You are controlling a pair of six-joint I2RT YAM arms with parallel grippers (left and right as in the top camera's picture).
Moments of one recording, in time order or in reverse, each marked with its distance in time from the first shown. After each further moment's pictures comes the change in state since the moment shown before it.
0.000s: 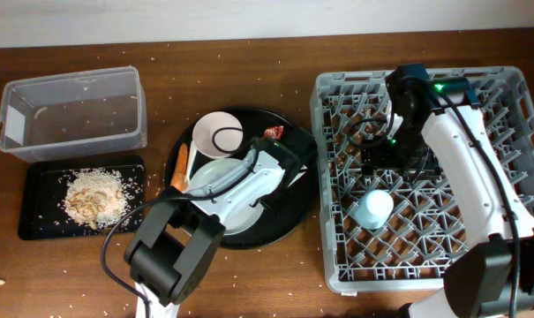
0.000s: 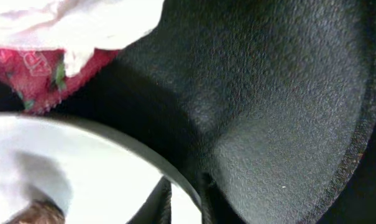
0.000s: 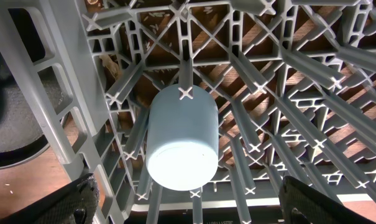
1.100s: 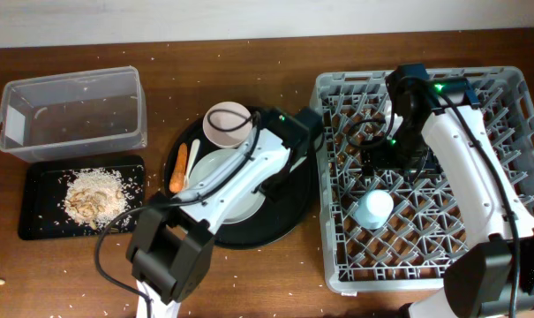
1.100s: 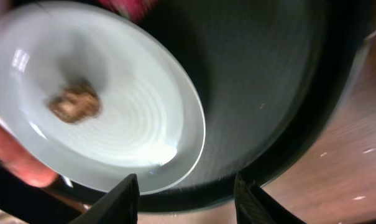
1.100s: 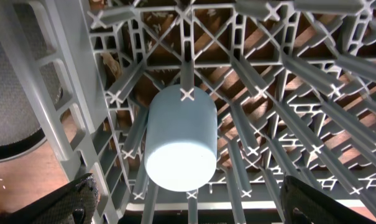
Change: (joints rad) left arm 0.004 0.014 0.345 -0.432 0.002 -0.065; right arm 0.000 0.000 0.000 0.003 0.000 -0.040
